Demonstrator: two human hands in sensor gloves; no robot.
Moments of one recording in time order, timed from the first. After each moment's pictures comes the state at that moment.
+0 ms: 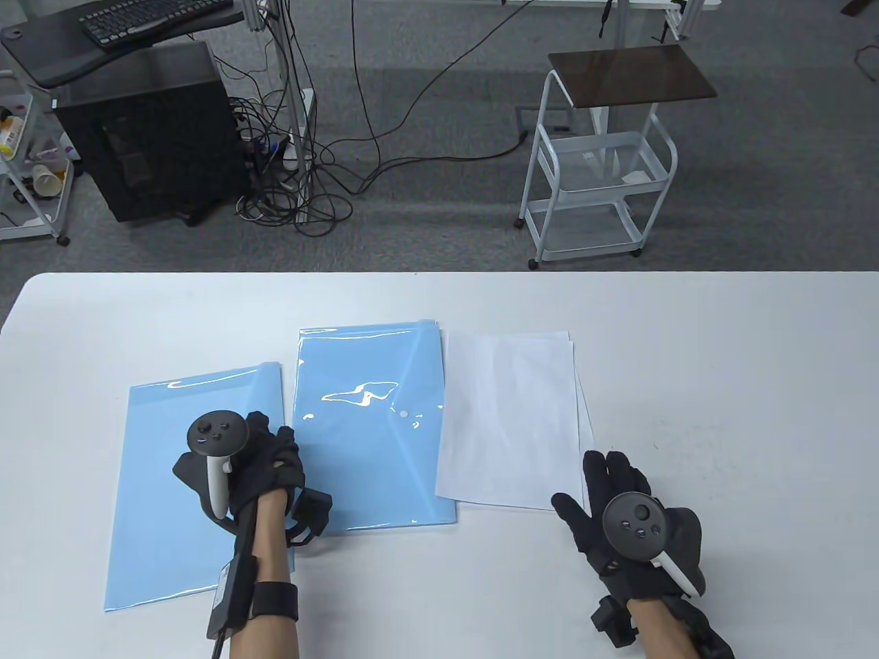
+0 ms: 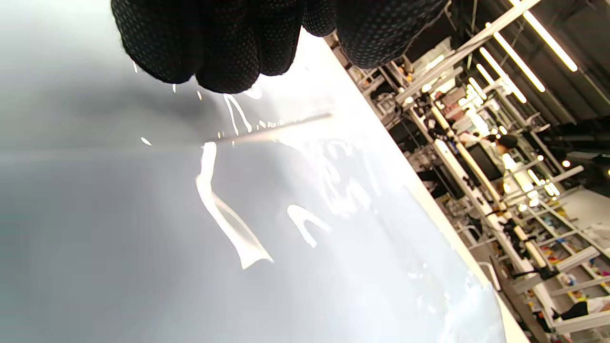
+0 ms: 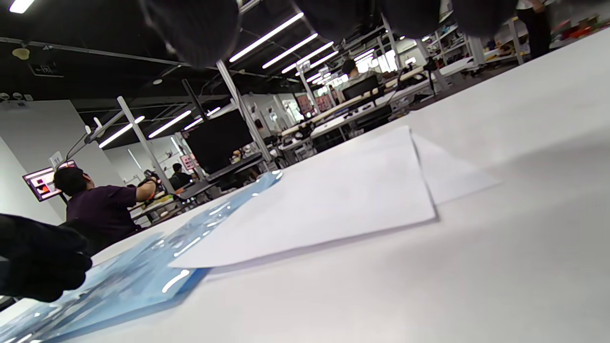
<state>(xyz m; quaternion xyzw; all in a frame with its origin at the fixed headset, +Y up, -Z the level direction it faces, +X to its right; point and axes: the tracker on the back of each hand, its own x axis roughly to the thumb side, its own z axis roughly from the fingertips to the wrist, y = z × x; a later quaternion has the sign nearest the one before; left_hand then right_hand) -0.285 -0.748 -0.327 -0.04 0.28 0.44 0.85 0.208 -0.726 -0.254 0.07 -0.01 0.97 0.23</state>
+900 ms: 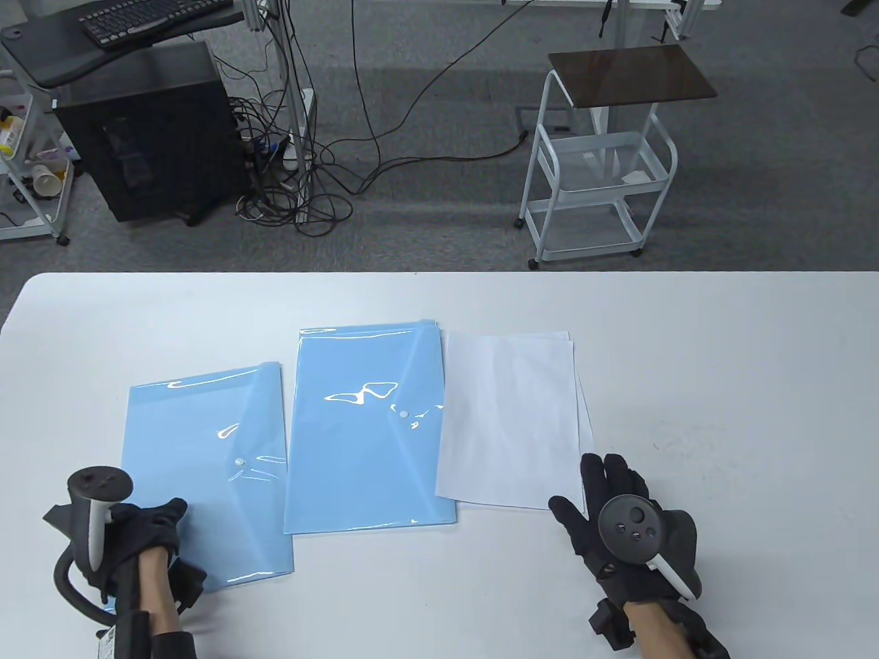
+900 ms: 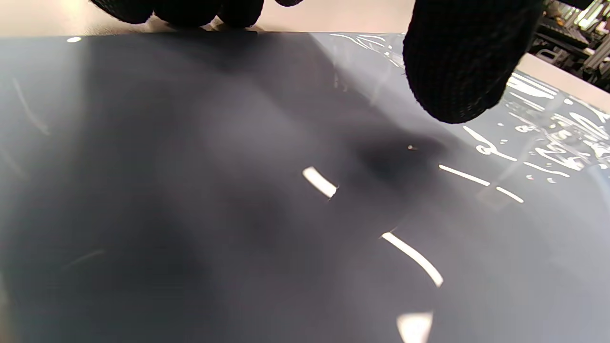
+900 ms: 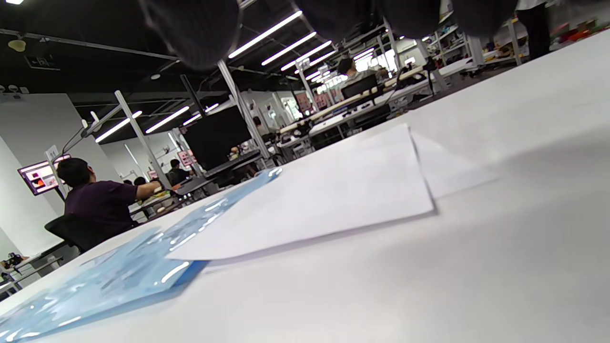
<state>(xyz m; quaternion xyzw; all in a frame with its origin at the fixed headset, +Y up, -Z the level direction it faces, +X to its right) -0.415 -0.767 -0.256 -0.15 0.45 0.23 0.85 0.205 -0.727 -0.251 0.07 0.00 0.97 0.22</state>
